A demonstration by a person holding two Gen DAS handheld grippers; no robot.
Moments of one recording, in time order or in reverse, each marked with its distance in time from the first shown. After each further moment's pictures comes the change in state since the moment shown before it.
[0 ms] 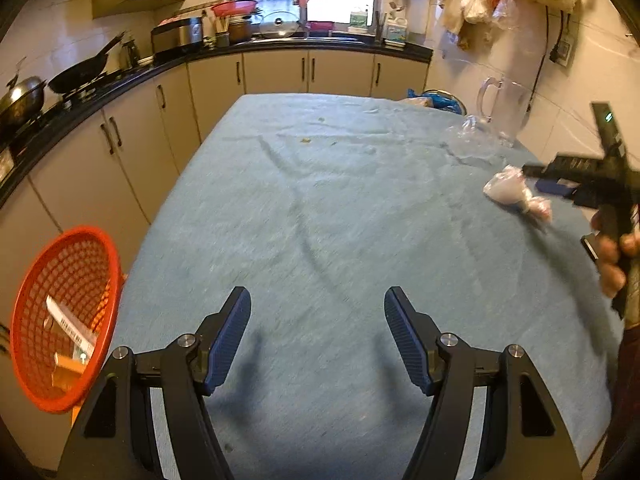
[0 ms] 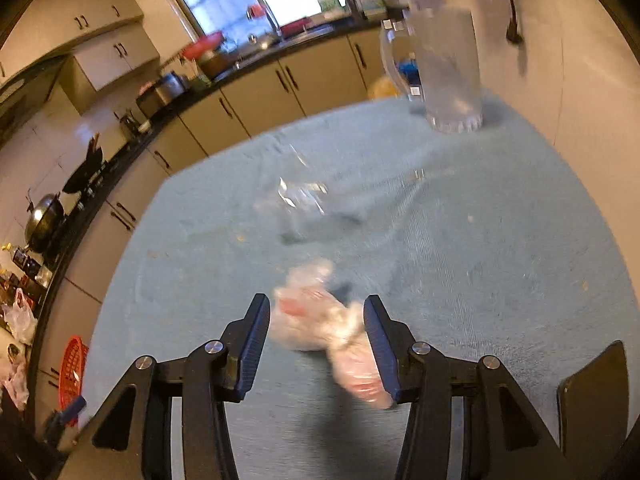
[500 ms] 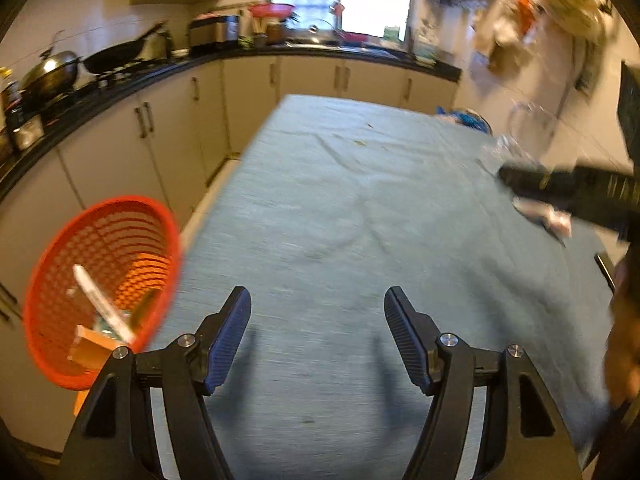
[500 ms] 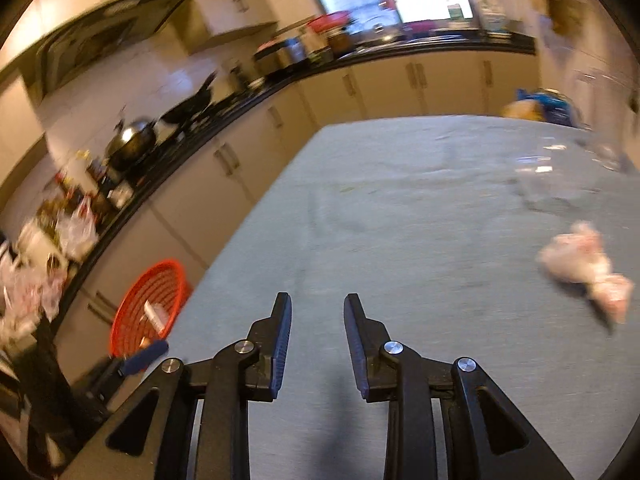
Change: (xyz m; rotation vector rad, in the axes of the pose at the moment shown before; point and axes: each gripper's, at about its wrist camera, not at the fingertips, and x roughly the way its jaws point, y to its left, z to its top) left arm -0.013 0.043 -0.031 -0.091 -0.028 0.047; right arm -0.021 0.184 -0.081 -0.242 -0.024 0.221
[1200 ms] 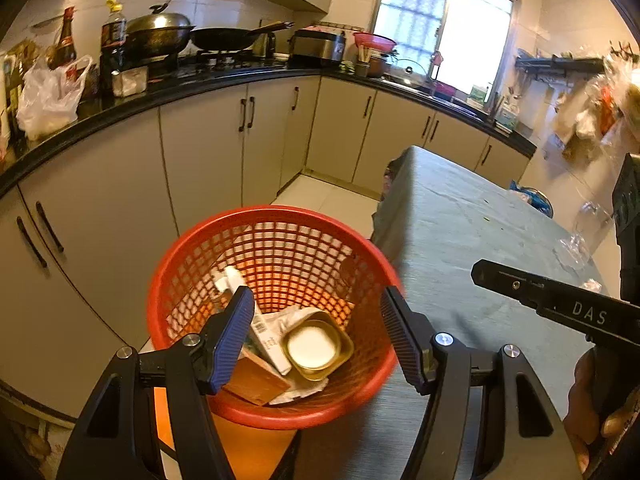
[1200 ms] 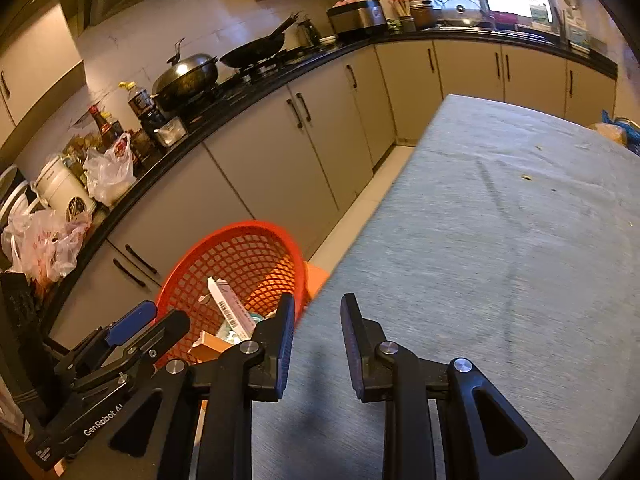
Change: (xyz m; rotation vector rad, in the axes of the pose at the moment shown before) left arm -0.054 0.169 0.000 -0.275 -0.117 0.142; right arm 0.099 0.169 -0.018 -0.172 0.142 0.130
